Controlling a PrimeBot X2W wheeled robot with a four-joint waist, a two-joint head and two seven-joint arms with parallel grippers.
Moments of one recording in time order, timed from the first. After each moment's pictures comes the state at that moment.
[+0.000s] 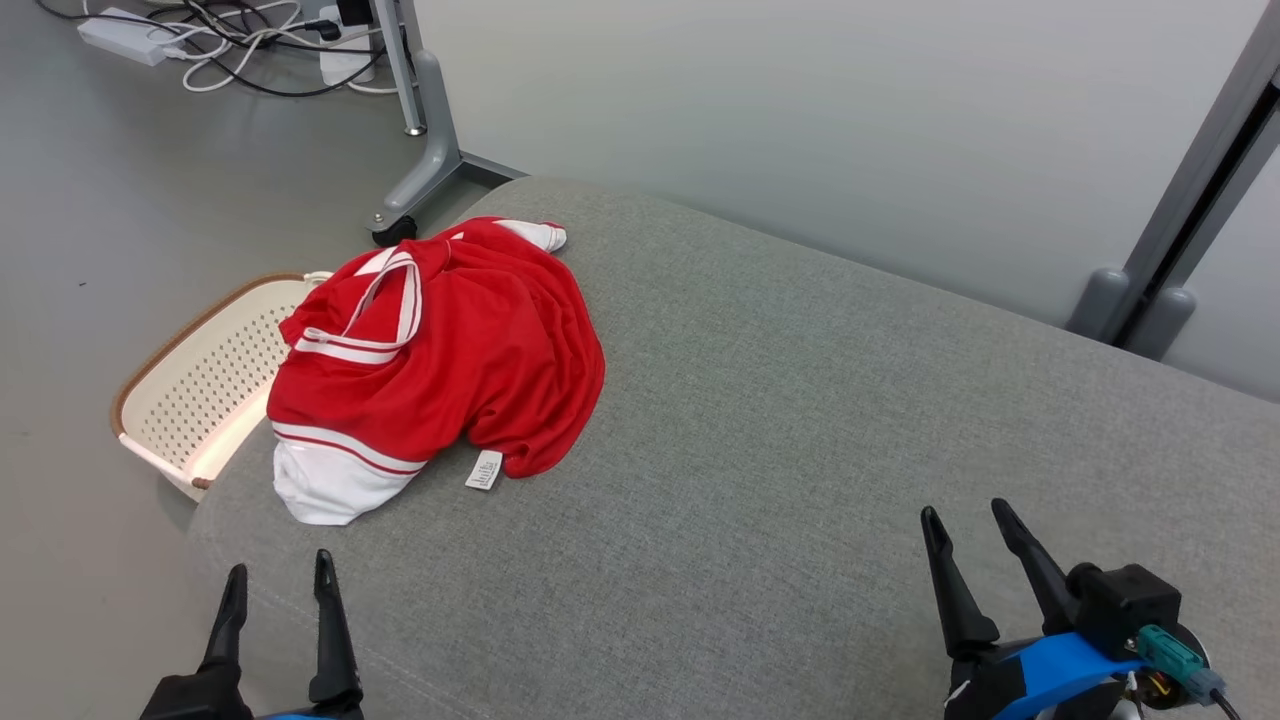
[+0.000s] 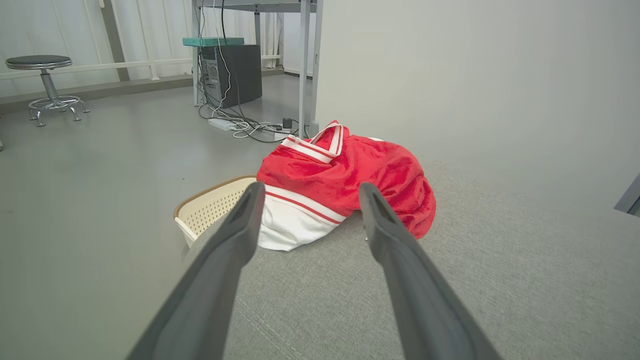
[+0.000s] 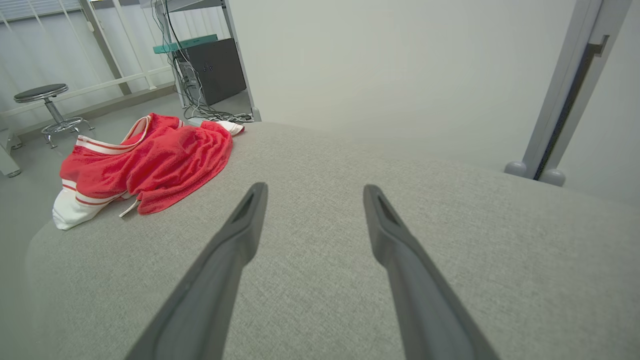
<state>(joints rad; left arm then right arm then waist) 0.13 0.25 -0.23 0.04 -0.36 0.25 -0.19 -0.01 -0.05 0.03 0.20 0.17 0.13 -0.14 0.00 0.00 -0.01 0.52</state>
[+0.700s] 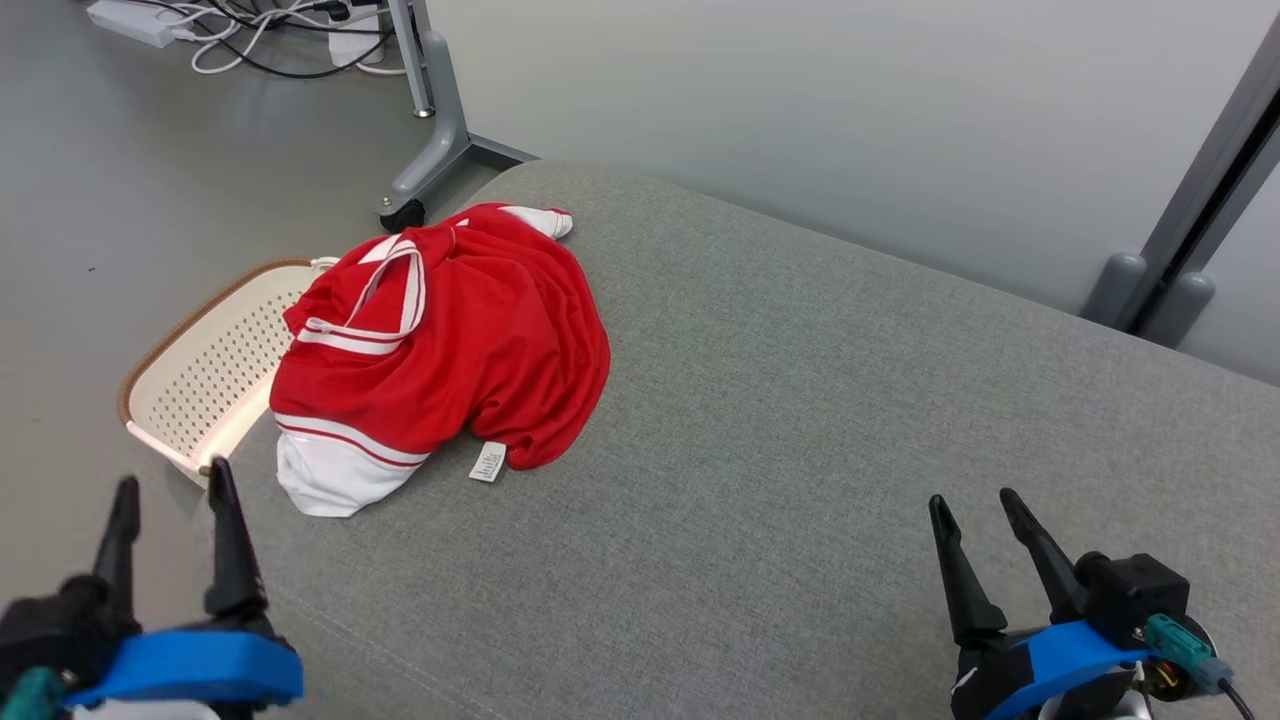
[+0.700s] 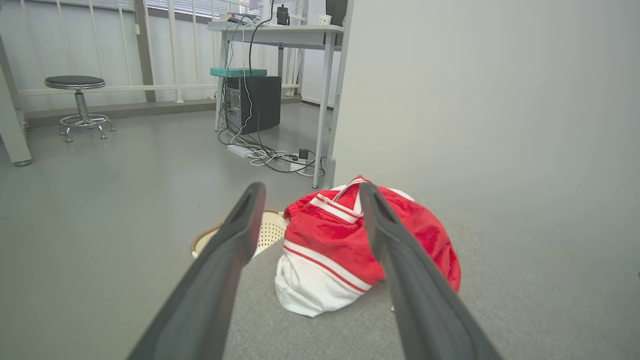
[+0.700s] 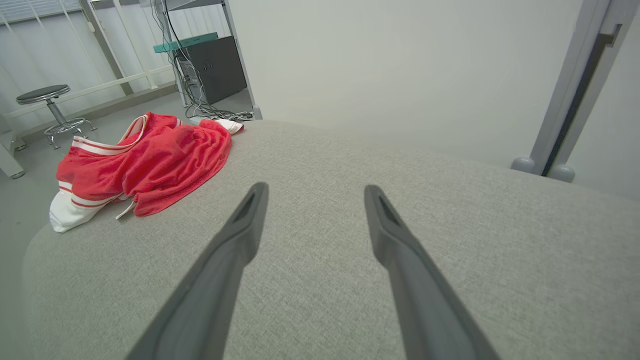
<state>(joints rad) 0.11 0.30 -0.14 -0.09 -0.43 0.26 -0.13 -0.05 -0.05 0.03 0.22 0.17 0.13 -0.14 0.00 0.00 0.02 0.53</state>
